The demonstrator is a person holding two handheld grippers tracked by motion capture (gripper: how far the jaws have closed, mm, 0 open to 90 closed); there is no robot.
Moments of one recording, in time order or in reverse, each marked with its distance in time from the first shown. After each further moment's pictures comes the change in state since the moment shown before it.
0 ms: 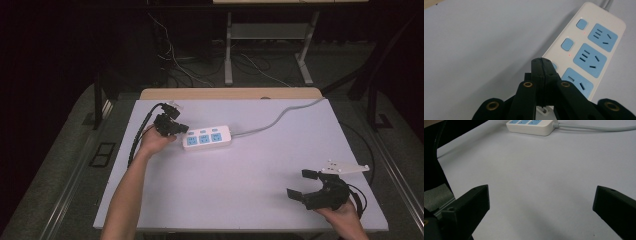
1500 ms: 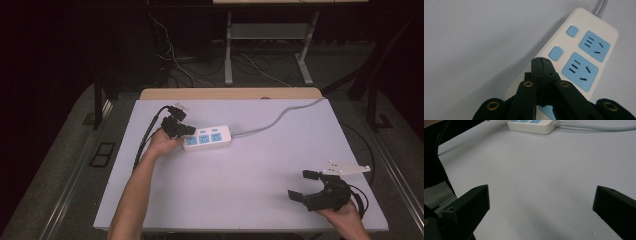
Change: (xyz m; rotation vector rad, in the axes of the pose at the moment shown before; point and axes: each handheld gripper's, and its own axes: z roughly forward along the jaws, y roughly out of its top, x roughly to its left) left arm -0.013 0.003 0.018 -0.018 -0.022 -0.027; right arm 0.000 -0.001 -0.003 0.006 0.004 -0.015
